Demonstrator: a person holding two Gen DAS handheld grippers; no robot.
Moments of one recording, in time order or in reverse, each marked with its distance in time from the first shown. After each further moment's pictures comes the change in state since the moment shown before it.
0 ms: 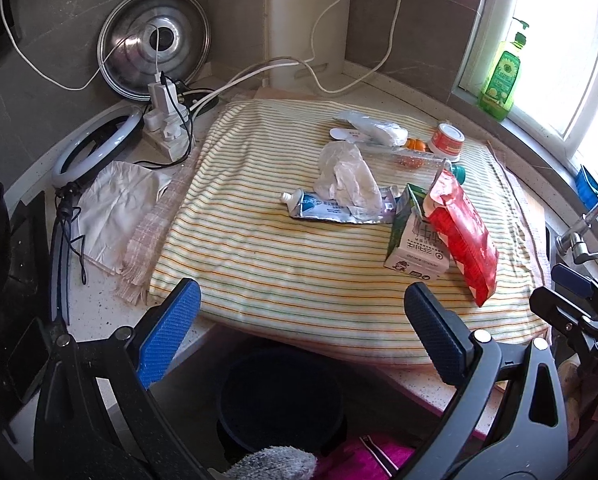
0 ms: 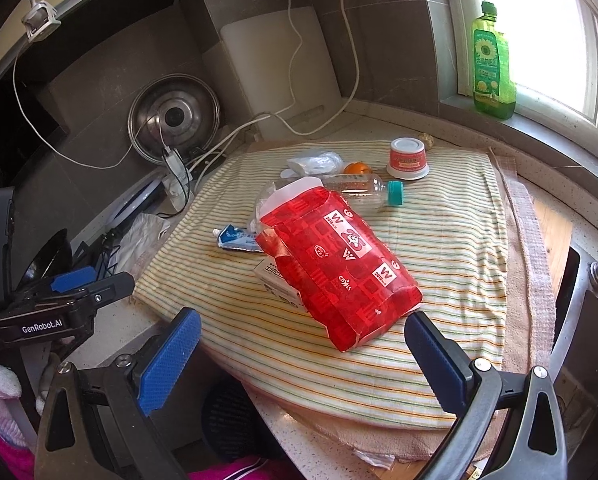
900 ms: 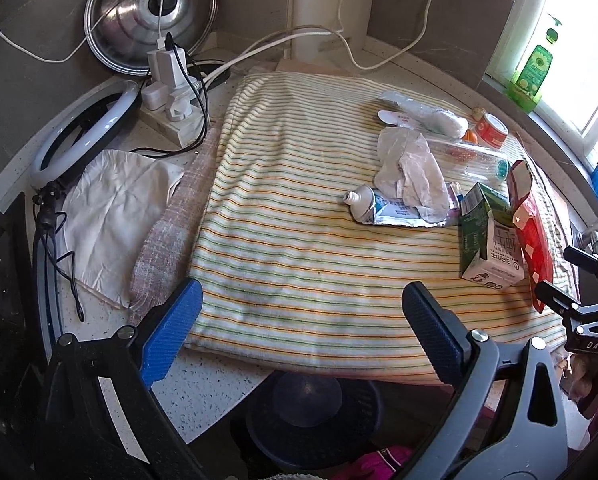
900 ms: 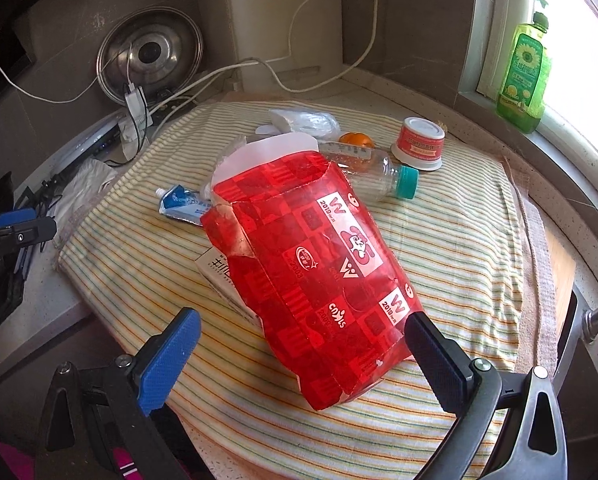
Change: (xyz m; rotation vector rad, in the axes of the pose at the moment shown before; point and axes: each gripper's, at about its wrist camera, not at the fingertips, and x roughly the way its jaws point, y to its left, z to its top) left arm 0.076 0.074 0.027 0.013 0.100 -0.044; right arm 0.089 0.011 0.016 -0.159 0.130 -0.173
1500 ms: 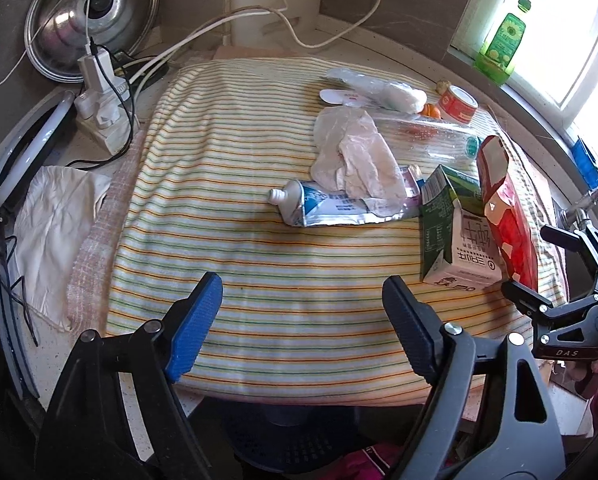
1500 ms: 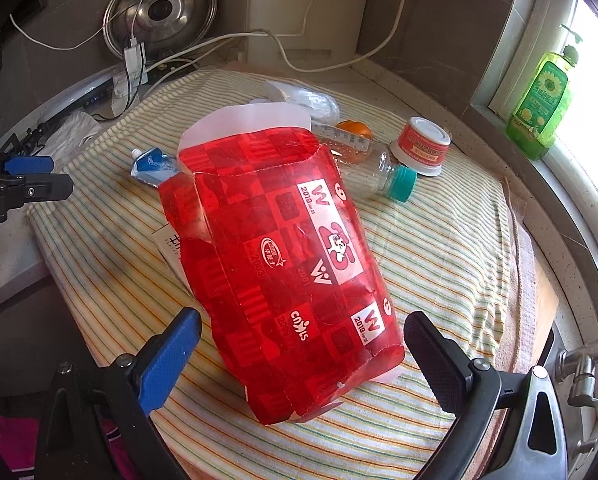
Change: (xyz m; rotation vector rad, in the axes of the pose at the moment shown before) left arm 0.032 -0.052 0.010 0.081 0.056 -0.092; right arm 0.020 -0.003 0.003 -0.154 0.062 -0.082
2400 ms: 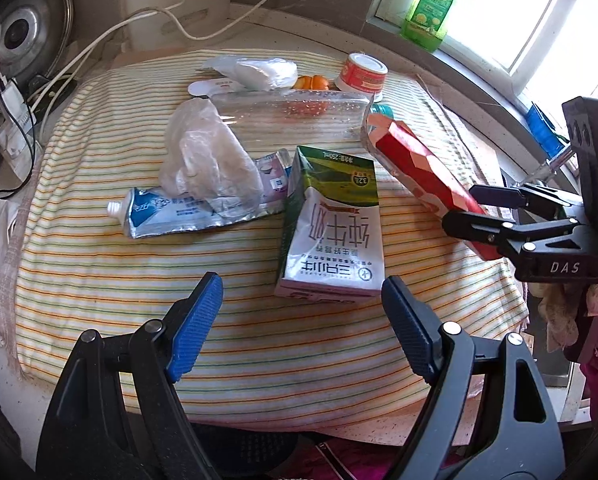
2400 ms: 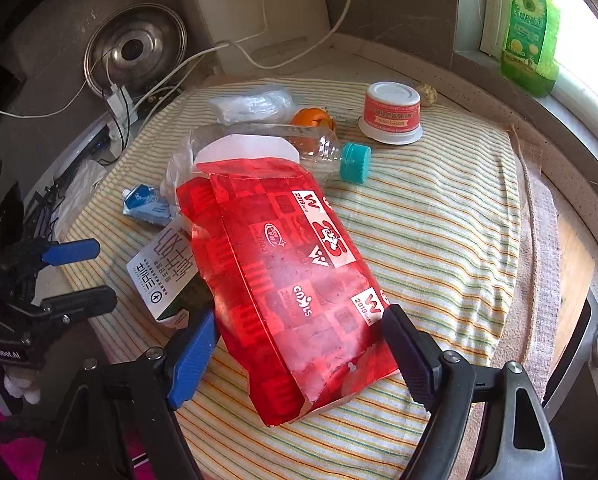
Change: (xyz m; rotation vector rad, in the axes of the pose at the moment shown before) left arm 0.019 -0.107 0.002 0.101 0.040 -0.138; right arm 0.008 -0.084 0.006 0.187 0.048 0.237
